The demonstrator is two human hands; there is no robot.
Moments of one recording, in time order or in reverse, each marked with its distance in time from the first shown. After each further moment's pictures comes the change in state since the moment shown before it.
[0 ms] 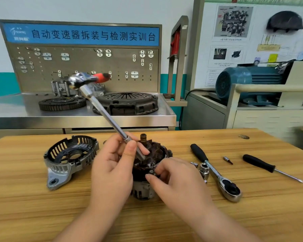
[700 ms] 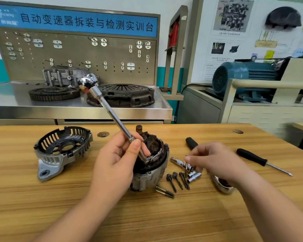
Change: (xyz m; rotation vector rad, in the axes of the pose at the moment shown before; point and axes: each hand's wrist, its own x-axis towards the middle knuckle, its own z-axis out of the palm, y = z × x) left_hand -0.003 -0.015 -0.002 0.123 -0.137 -0.076; right_hand 0.029 0.067 -0.062 0.124 -0.333 0.421
